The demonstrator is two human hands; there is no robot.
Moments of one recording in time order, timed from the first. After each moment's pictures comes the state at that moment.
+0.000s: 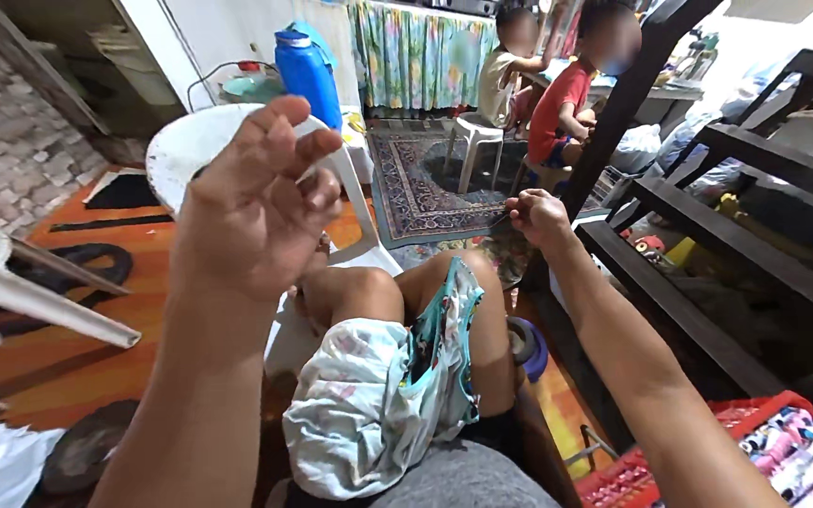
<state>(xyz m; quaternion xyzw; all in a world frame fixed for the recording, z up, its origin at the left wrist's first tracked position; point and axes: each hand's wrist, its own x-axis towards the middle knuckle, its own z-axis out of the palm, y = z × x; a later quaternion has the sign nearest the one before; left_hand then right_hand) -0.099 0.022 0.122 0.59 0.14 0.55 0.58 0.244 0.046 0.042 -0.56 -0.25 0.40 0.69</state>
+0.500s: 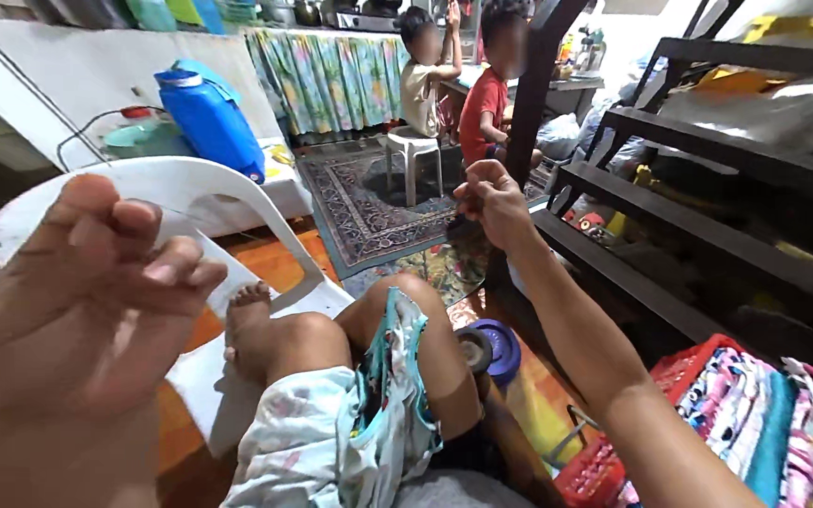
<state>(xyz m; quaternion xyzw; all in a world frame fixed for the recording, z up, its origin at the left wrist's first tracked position) -0.113 0.053 0.098 0.59 0.01 0.52 0.61 0.260 -0.004 0.076 -0.45 -0.44 0.29 0.72</state>
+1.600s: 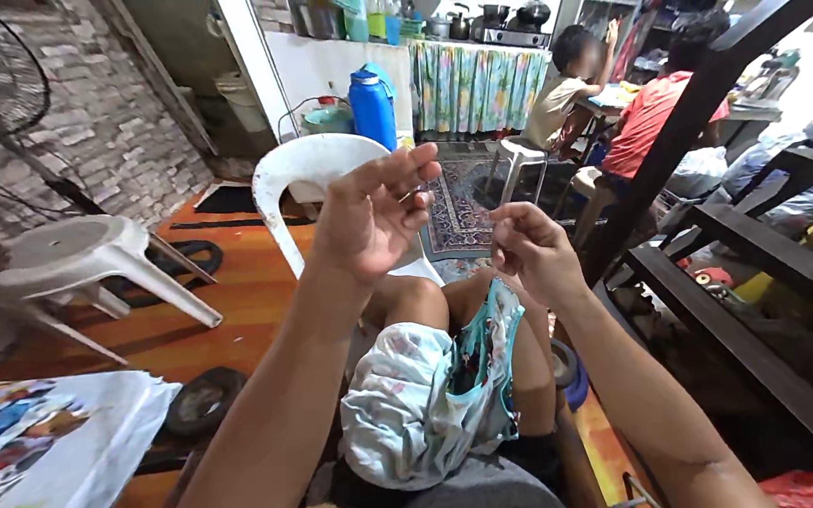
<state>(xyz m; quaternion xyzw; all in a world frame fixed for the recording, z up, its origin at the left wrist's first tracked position) -0.086 0.022 0.137 0.50 0.18 0.53 0.66 0.128 -0.017 0.068 -0.30 -0.61 0.38 0.62</state>
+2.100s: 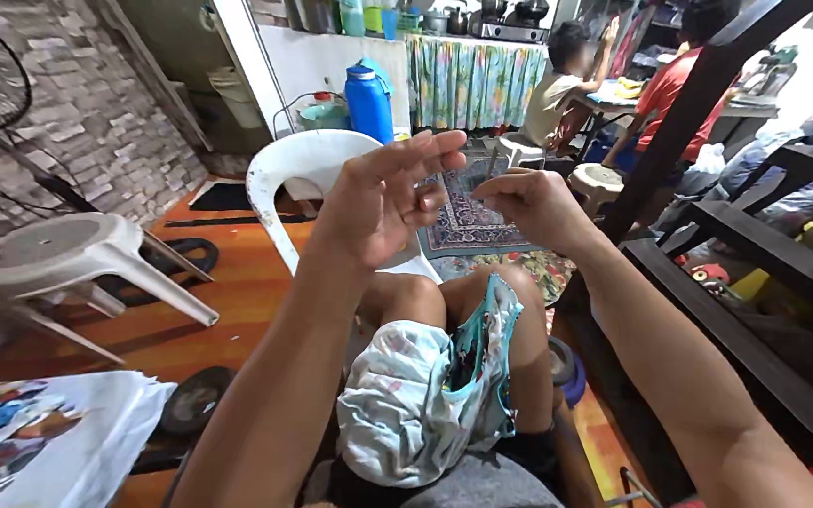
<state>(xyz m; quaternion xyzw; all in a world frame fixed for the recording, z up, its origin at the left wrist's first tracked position) -0.080 0.032 0.146 0.62 0.15 0.45 0.63 0.150 0.009 0.128 -0.47 -0.80 0.03 0.37</state>
